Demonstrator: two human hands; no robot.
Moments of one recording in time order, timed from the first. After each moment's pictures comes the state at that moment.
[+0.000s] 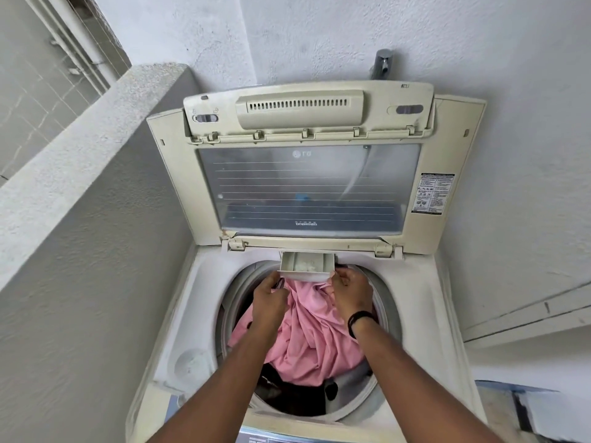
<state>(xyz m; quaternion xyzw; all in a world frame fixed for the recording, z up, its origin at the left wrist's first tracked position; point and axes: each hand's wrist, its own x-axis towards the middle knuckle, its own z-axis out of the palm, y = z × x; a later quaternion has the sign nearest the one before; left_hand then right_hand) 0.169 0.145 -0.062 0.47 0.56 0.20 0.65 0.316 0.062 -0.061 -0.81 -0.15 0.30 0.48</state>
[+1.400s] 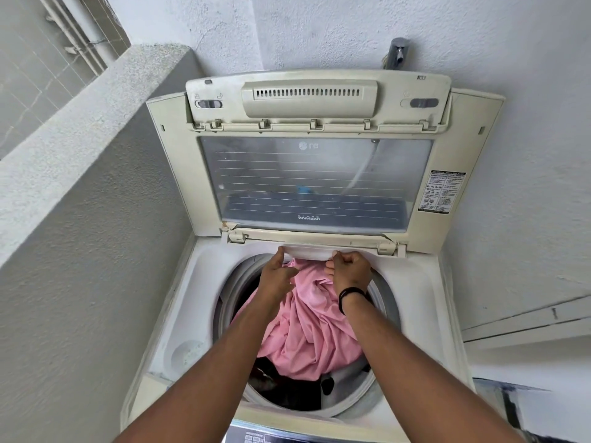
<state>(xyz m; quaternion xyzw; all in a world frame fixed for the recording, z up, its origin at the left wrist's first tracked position) 0.194 0.172 -0.056 0.46 0.54 0.17 0.69 0.325 0.098 -0.066 -0.75 0.00 0.31 0.59</state>
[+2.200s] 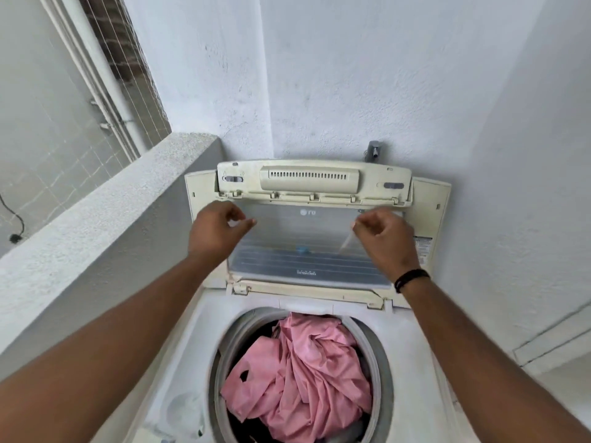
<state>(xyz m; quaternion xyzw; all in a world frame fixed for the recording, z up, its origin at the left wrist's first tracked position) 0.158 0.279 0.147 0.81 0.44 0.32 0.20 0.404 0.085 0.143 -0.75 -0.40 0.08 0.51</state>
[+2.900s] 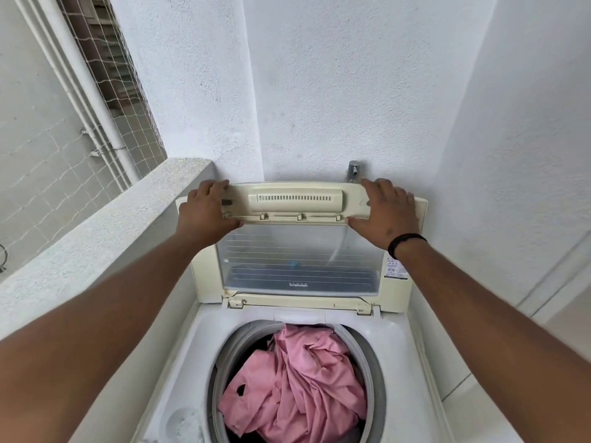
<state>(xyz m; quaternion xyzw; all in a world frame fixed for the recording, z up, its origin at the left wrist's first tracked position) 0.161 0.306 0.205 0.88 0.43 0.21 0.05 0.447 0.089 0.196 -0.85 -0.48 -0.13 0.19</state>
